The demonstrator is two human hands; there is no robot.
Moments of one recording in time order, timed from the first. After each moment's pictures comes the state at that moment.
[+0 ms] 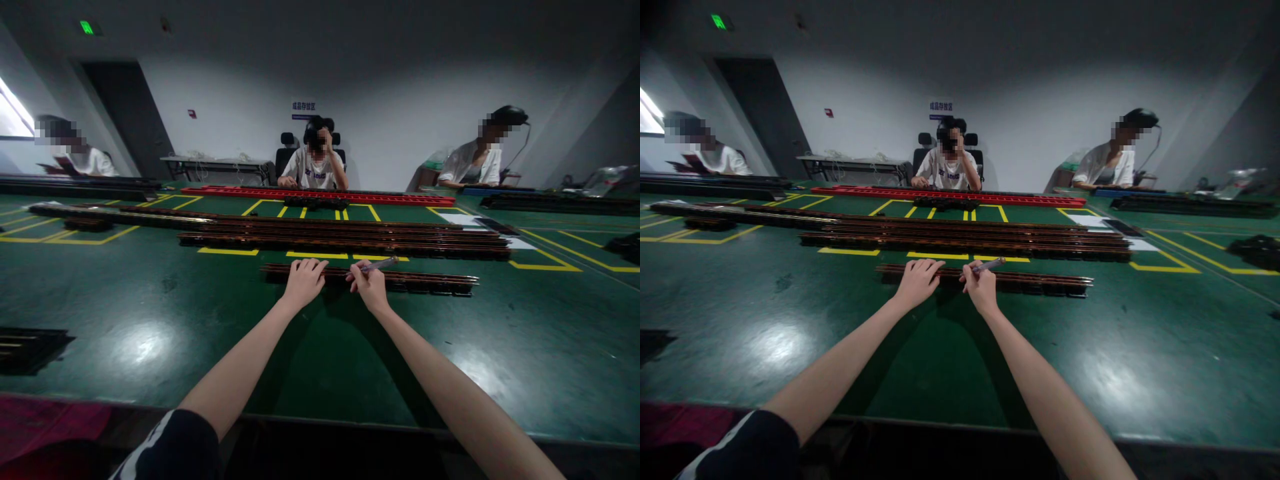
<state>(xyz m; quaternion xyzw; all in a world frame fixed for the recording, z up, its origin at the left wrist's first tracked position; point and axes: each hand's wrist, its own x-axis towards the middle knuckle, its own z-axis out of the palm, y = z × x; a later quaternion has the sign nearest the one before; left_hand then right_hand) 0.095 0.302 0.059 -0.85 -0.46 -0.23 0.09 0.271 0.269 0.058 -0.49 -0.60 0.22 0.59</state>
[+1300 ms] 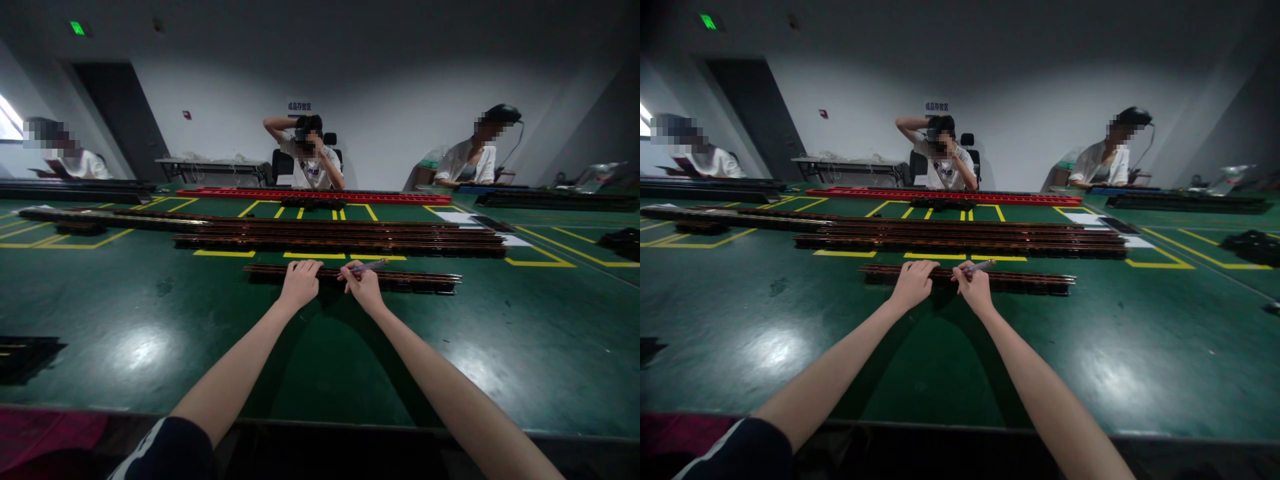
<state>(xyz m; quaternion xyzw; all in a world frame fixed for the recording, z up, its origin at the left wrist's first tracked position) 0.093 0.300 0.063 -0.85 -0.46 -0.25 0.05 0.268 0.269 0.059 -0.48 -0.64 0.22 0.55</state>
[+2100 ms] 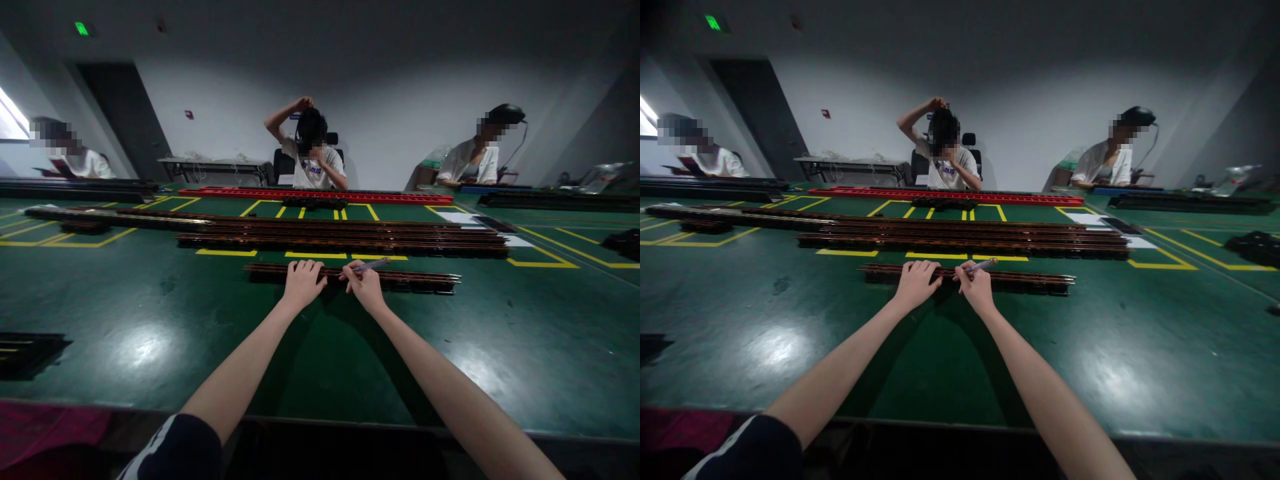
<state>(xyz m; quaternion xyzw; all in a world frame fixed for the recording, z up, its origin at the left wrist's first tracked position) 0.097 0.303 0.058 -0.83 -0.50 -0.22 0.09 0.266 0.267 0.063 -0.49 -0.63 0.23 0.56</state>
